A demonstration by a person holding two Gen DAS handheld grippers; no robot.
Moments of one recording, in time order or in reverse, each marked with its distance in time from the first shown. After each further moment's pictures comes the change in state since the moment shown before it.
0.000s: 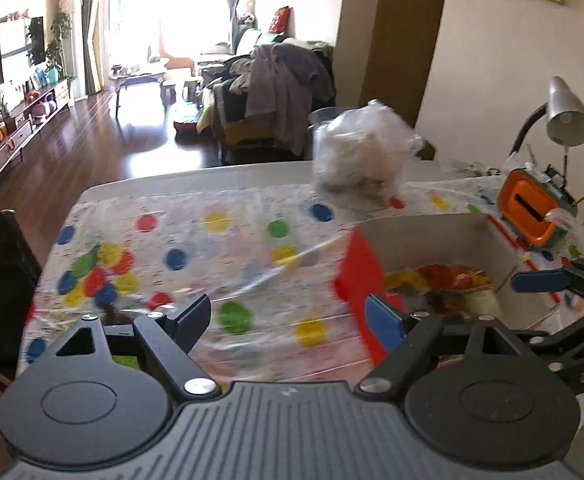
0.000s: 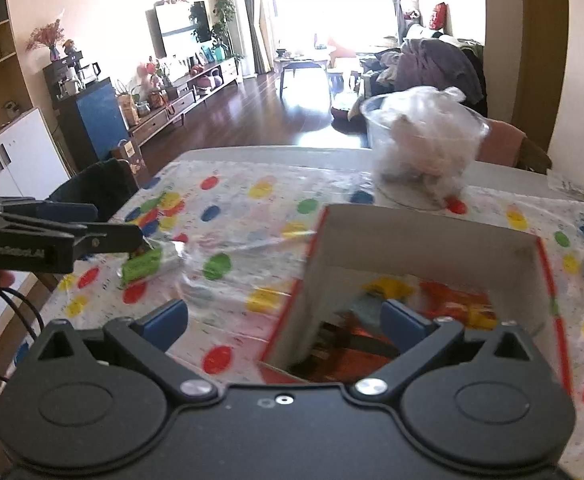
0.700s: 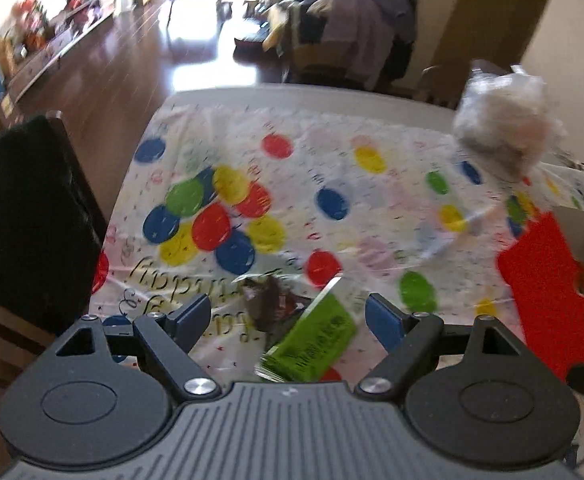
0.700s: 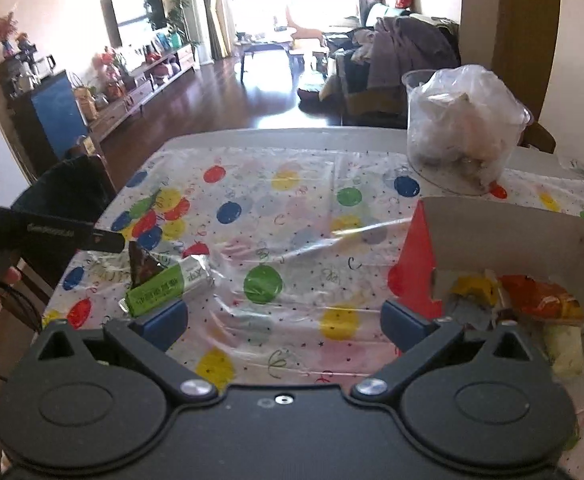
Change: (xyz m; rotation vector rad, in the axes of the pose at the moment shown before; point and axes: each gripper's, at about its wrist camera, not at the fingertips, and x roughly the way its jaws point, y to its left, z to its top) left arm 0.106 0.190 -0.002 -0.174 0.247 0.077; right arm 0.103 0.102 0.017 0.079 0.071 -0.135
